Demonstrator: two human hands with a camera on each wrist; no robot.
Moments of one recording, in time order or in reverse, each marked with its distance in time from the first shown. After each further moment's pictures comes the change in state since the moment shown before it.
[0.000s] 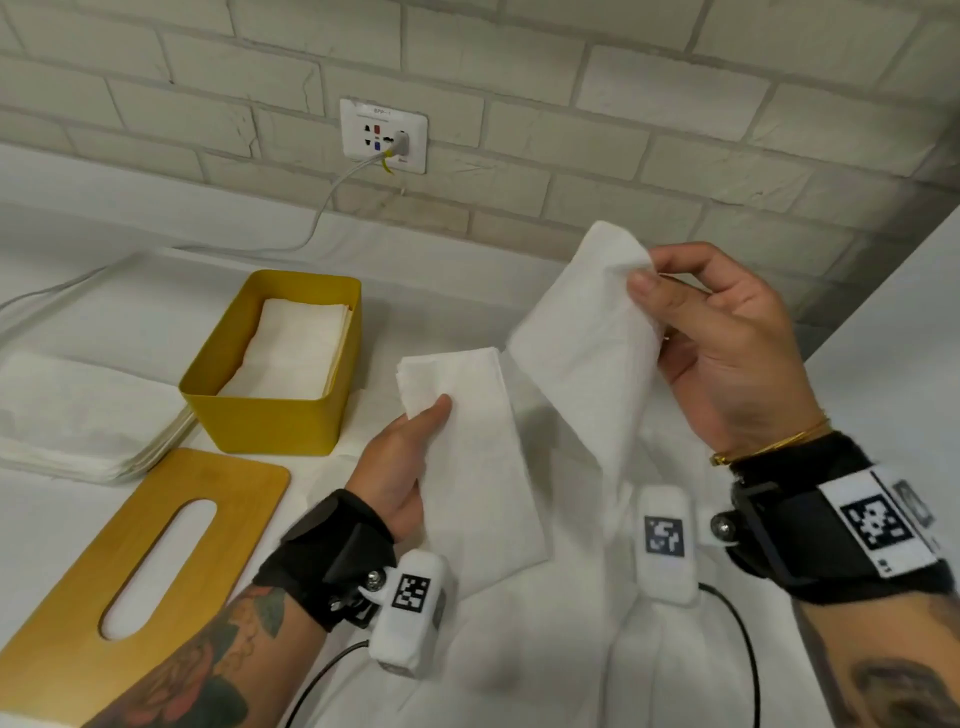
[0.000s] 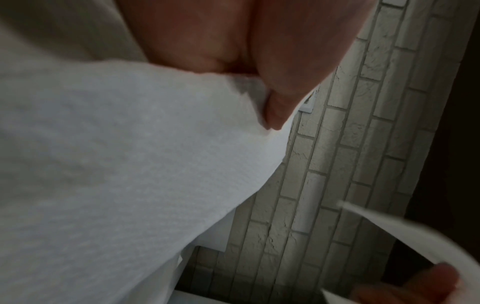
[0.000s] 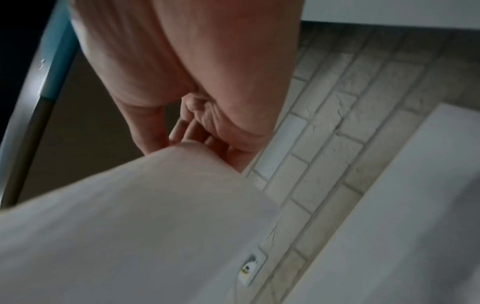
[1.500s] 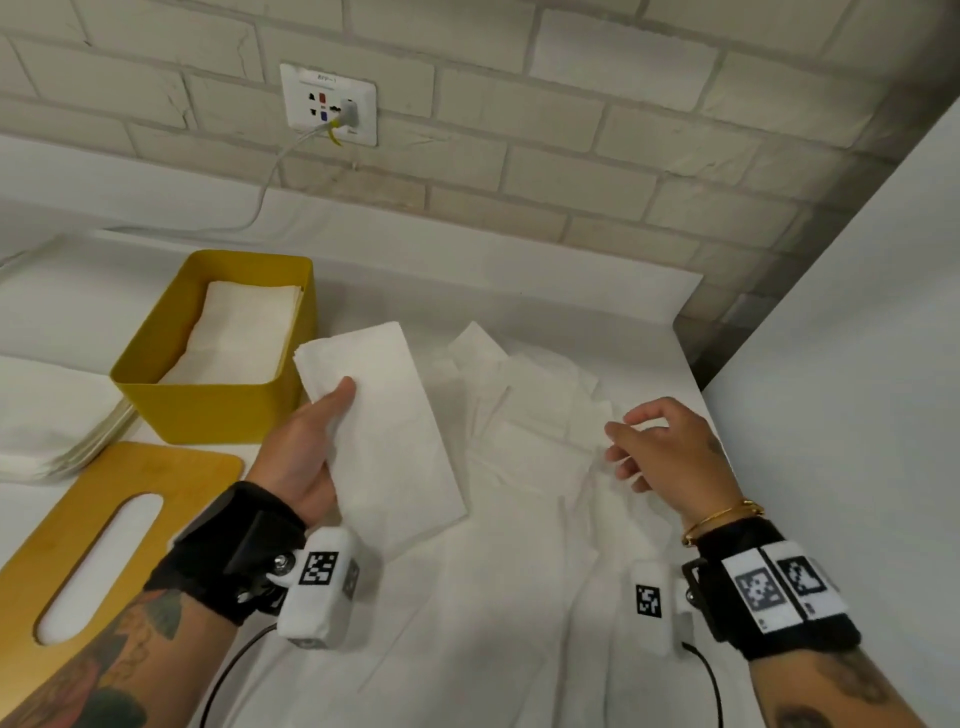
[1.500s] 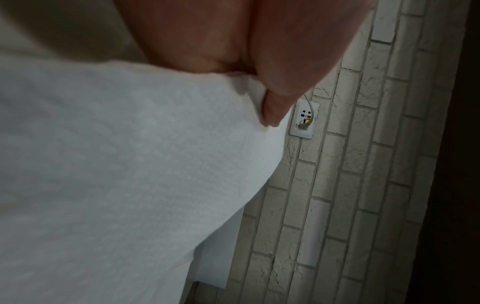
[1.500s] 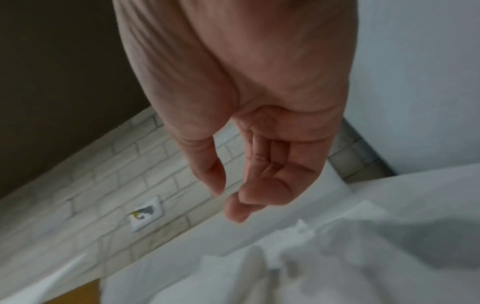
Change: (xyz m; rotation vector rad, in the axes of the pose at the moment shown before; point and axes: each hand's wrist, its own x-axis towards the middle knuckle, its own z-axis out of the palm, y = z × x) left_hand -0.005 0.015 -0.025 0.062 0.117 0.108; right_hand -0.065 0.079 -0.082 -0.748 0.317 0.589
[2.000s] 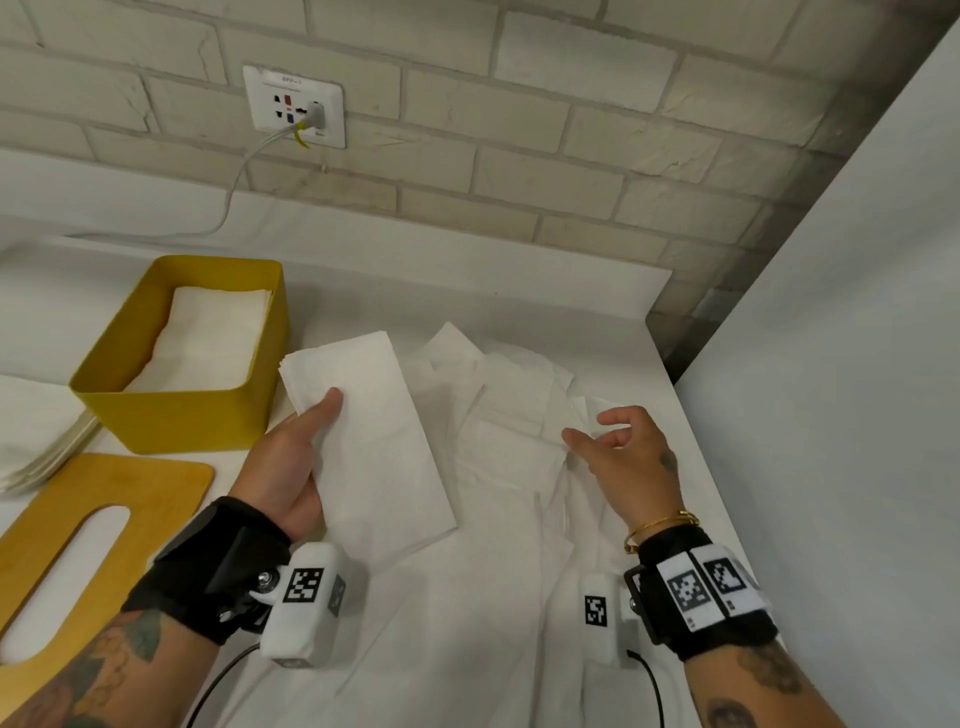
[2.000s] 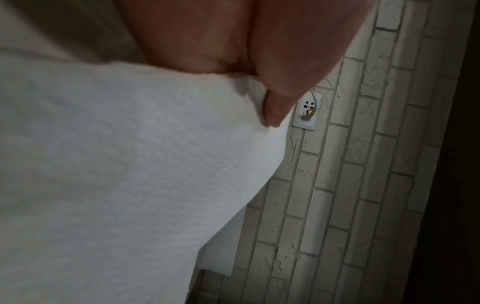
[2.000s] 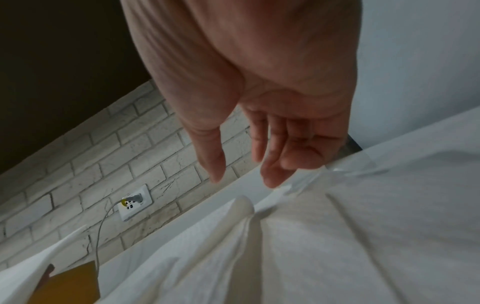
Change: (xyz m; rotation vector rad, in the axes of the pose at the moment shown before) left_hand -0.011 -0.007 0.013 0.008 0.024 -0.025; right_hand -0.003 0.021 0.019 0.035 0.116 0.026
